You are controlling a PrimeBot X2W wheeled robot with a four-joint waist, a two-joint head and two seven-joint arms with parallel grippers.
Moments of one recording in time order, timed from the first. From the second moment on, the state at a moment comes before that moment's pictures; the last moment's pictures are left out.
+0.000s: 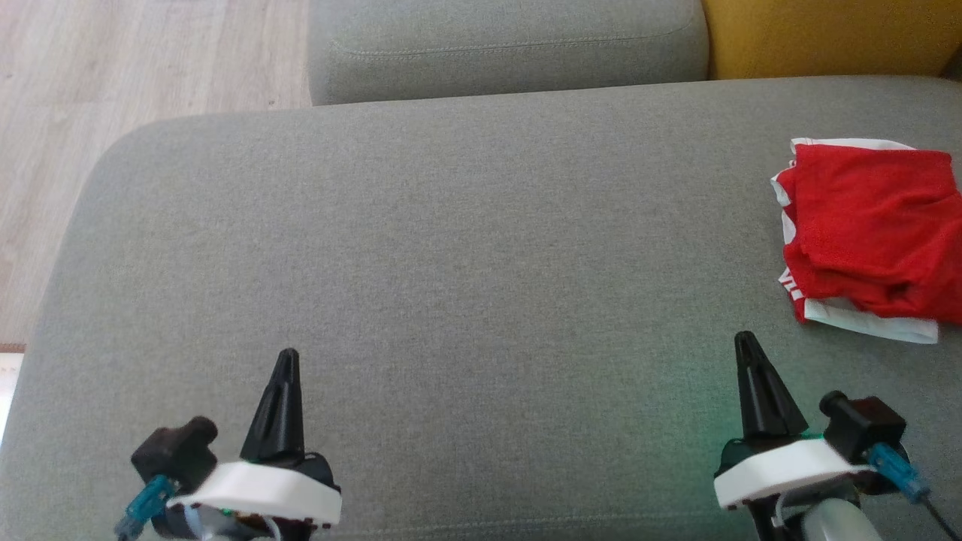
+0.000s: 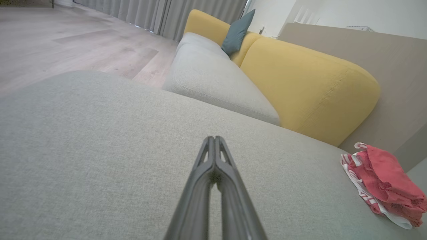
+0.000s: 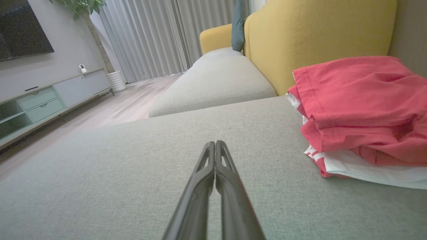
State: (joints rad) left arm 0.08 0.04 -0.18 0.12 -0.43 -0.01 -0.24; right arm -0.01 -0.05 0.07 0.31 0.20 0.13 -0.24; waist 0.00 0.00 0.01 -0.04
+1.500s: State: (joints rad) left arm 0.04 0.05 -0.12 0.17 -0.87 -0.05 -0.14; right arm -0.01 -0.05 0.03 0.30 0.72 0.13 -0.14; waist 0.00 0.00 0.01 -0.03
